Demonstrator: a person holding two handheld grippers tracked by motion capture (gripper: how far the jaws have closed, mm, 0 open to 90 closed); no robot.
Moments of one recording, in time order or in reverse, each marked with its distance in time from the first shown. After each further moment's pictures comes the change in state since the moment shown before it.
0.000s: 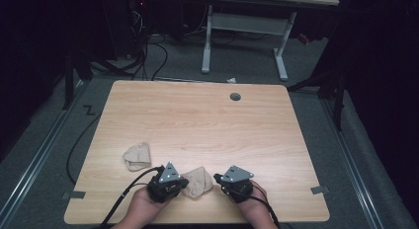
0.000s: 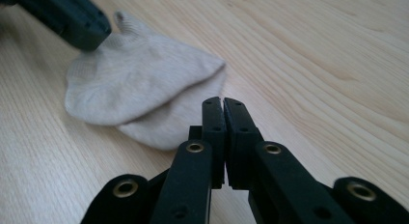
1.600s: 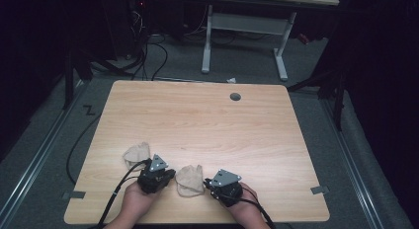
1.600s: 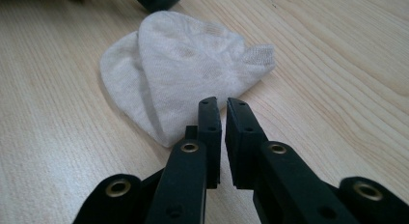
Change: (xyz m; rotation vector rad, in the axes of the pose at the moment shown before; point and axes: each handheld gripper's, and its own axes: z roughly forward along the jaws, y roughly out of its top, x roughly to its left) left arm 0.045 -0.011 0.002 0.010 0.169 -0.145; right arm 0.021 0.007 0.012 0.017 0.063 -0.037
